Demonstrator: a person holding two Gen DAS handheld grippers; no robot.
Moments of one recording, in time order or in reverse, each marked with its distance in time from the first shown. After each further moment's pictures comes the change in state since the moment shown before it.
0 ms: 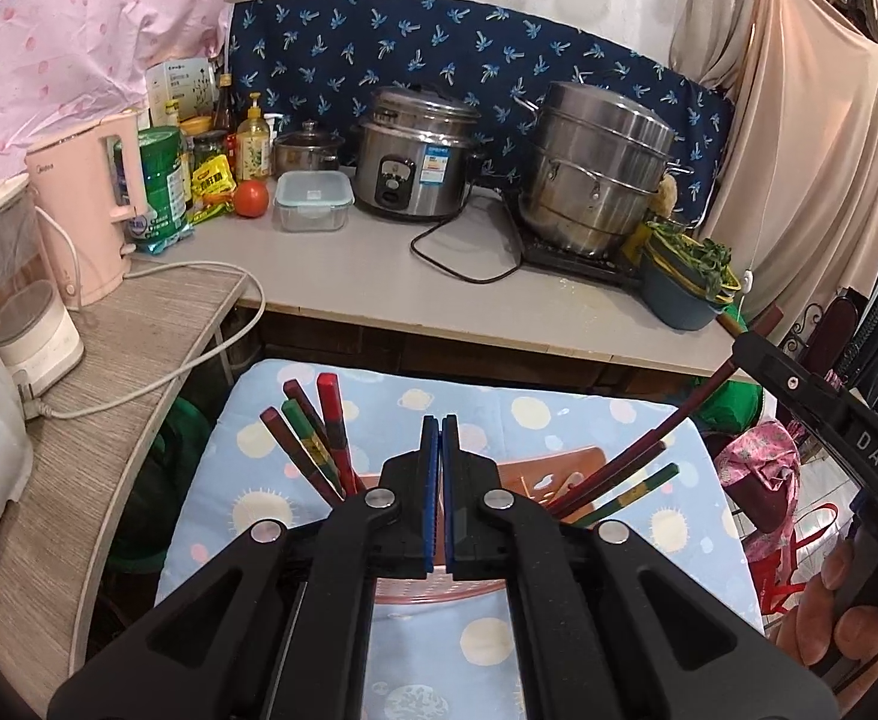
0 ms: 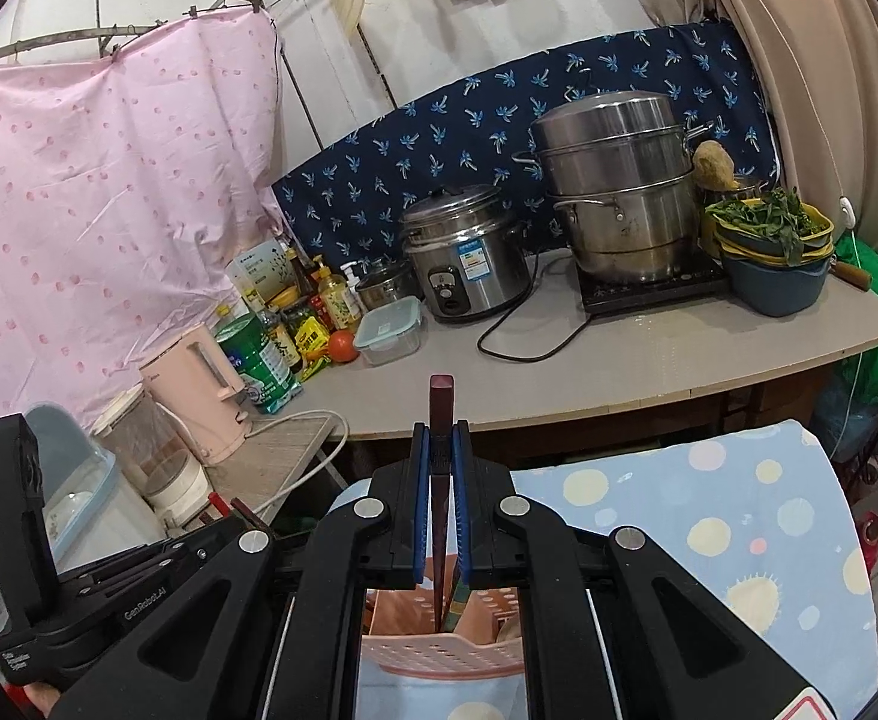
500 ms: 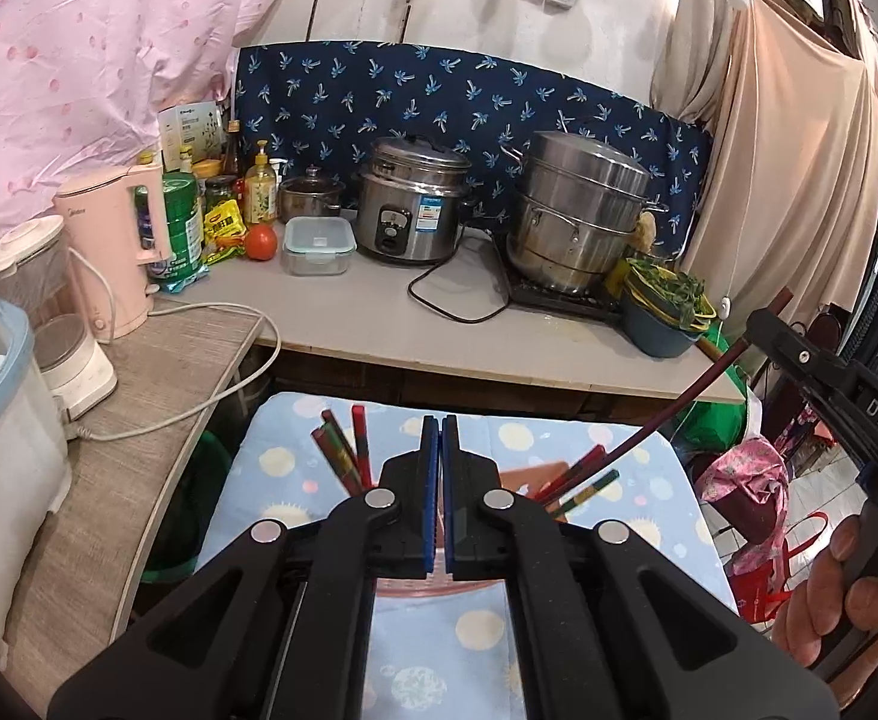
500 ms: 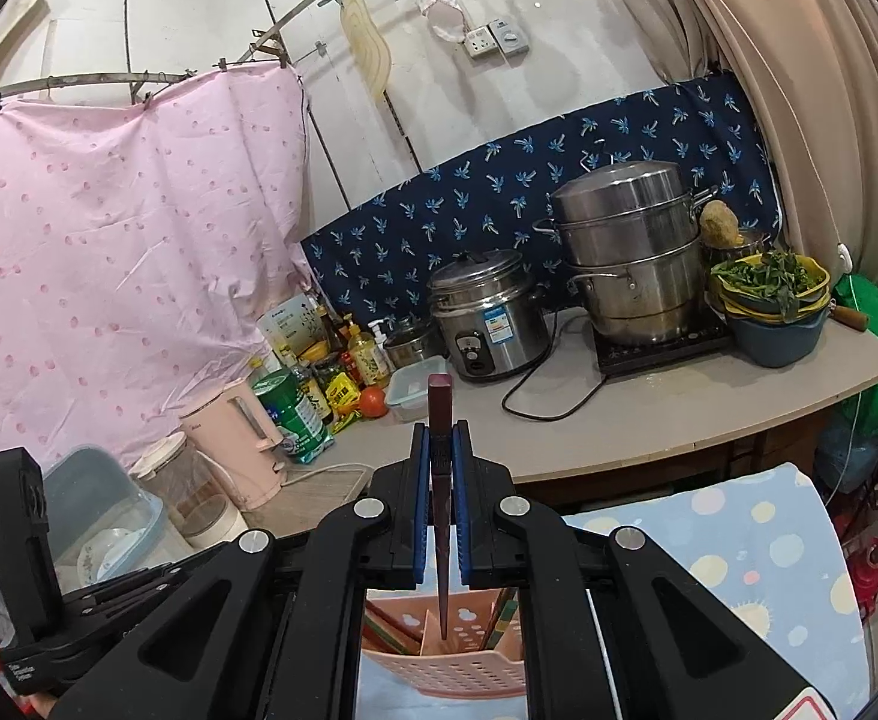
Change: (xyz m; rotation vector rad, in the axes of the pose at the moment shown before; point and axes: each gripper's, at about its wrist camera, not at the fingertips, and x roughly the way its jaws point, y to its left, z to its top) left arm -0.066 -0.006 0.012 0.016 -0.086 -0.009; right arm -0.057 0.020 0.030 0.006 -0.121 0.041
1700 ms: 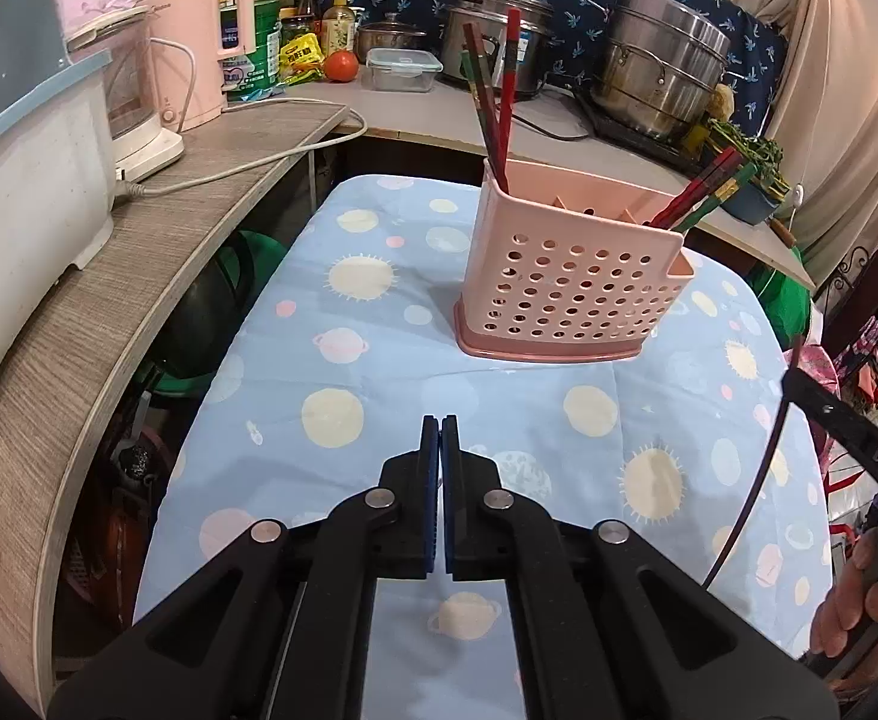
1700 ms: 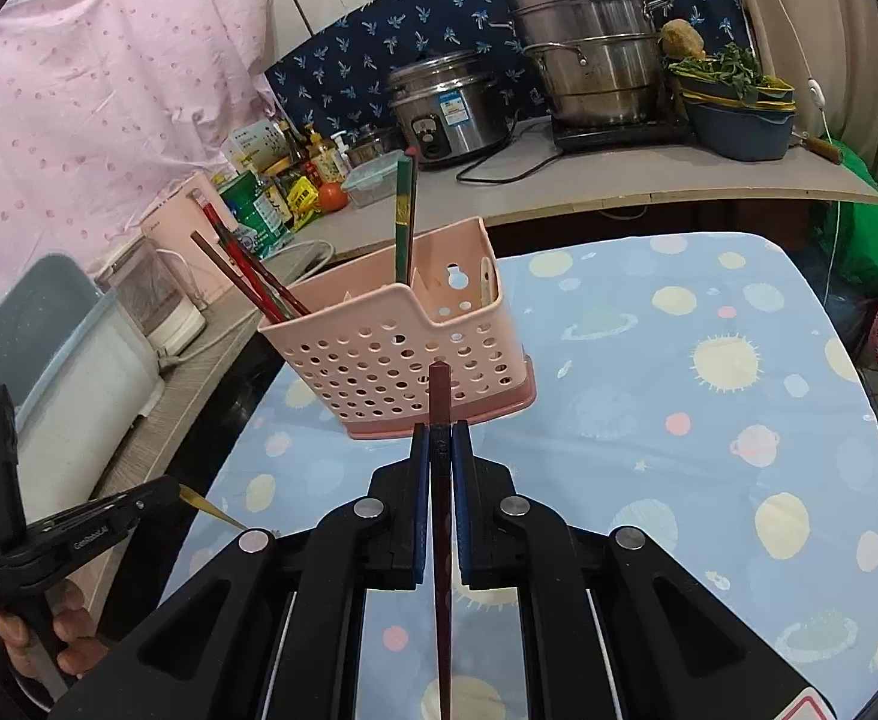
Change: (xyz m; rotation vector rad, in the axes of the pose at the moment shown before) left arm 0.005 0.053 -0.170 -0.077 0.270 0.137; right arm -0.028 -0.048 -0.175 0.008 0.356 -0.052
